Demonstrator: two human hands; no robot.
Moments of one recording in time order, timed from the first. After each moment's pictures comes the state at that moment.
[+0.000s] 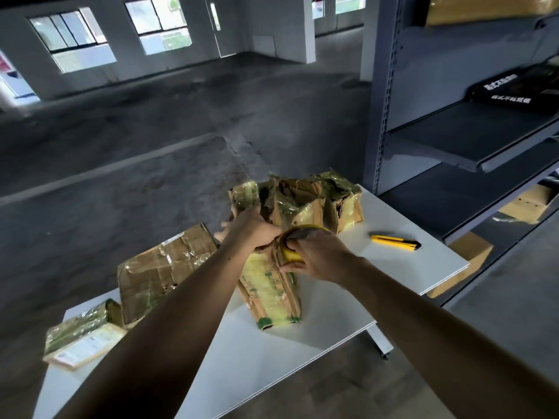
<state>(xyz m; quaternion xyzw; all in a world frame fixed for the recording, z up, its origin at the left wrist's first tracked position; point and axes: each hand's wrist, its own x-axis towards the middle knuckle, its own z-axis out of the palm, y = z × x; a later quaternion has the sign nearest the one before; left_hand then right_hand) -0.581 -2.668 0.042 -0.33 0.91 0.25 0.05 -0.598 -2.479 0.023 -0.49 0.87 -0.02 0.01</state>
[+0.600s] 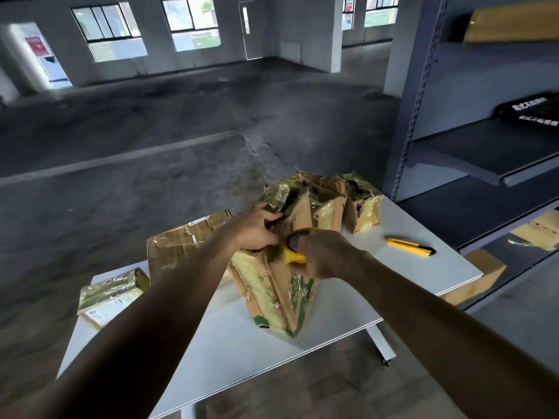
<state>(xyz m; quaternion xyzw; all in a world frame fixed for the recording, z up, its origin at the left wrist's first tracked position) -0.478 -2.681 0.089 -0.15 0.96 0.20 0.09 -0.534 -2.504 0.059 -0.49 0.87 0.03 0.04</state>
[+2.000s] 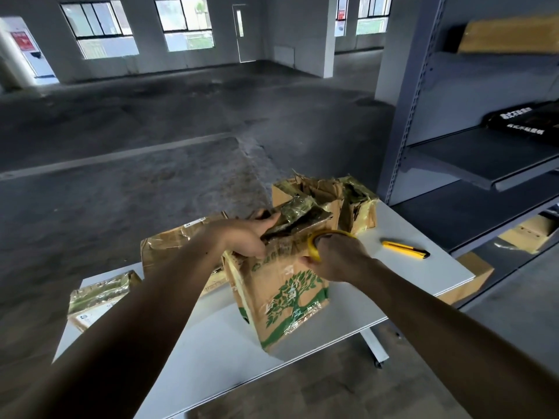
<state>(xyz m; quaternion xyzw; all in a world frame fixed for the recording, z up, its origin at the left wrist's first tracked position) -0.473 -2.700 0.093 -0.11 0.96 0.13 0.24 -0.546 -2.493 0.035 -0.37 0.93 -0.02 0.01</state>
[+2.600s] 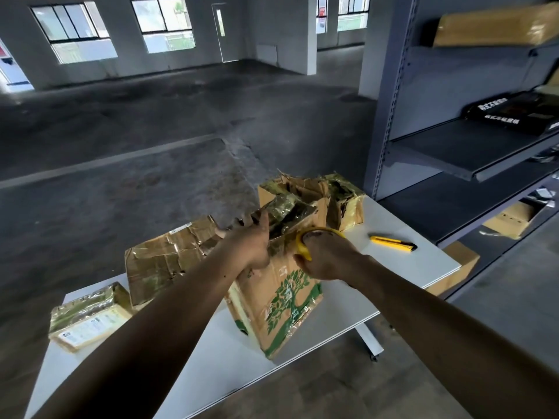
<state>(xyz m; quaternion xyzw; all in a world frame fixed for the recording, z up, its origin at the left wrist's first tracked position) -0.478 -2.643 0.085 -0.19 0.96 0.04 0.18 -0.554 -2.487 0.034 -0.38 0.92 -0.06 0.04</state>
